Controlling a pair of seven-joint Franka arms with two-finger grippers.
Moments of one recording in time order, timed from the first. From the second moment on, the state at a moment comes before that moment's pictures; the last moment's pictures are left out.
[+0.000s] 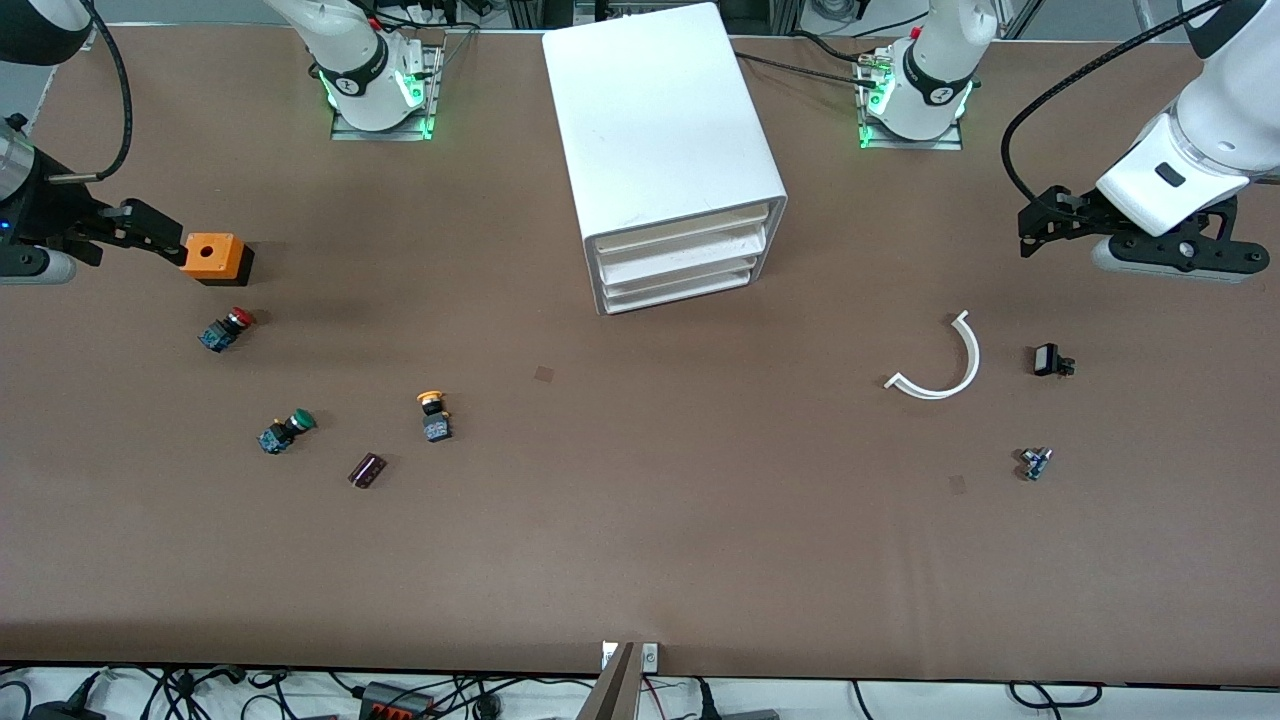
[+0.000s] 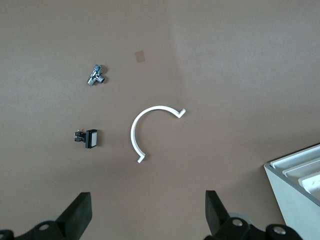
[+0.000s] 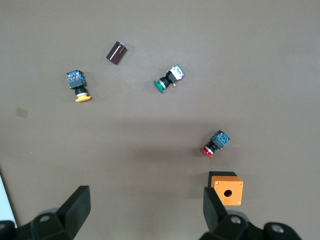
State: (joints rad) left arm -0.05 -0.06 -0.05 -1.76 0.02 1.67 0.01; right arm -0.01 -0.01 -0.01 -1.71 -0.03 1.68 -0.04
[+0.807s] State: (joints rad) left arm -0.05 -0.06 -0.05 -1.76 0.02 1.66 0.01; right arm -0.01 0.02 -0.01 -1.71 -0.03 1.69 -0.04
